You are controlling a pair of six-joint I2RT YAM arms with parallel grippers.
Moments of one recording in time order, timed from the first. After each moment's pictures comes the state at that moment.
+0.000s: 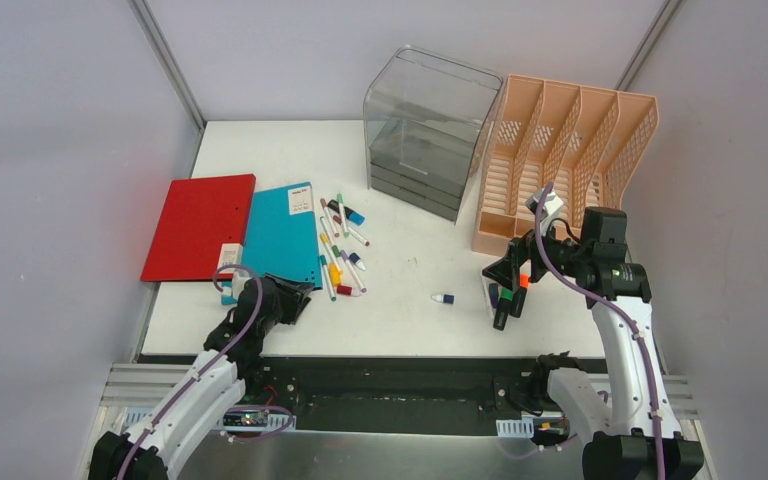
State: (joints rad) left arm -0.36 0.51 0.07 -0.22 -0.10 -1.46; right arm -0.03 0.85 0.85 -0.79 -0.87 -0.32
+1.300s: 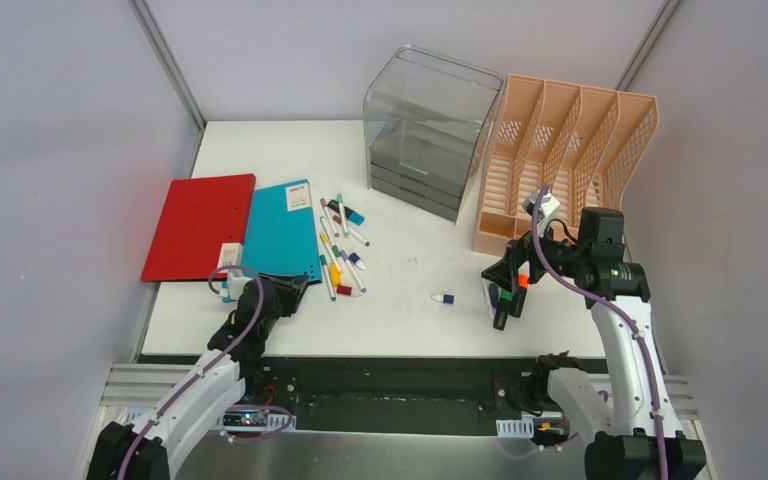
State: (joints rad) left arm -0.36 0.56 0.01 0.00 -0.20 -1.52; right arm -0.01 0.85 0.85 -0.80 -0.85 -0.34
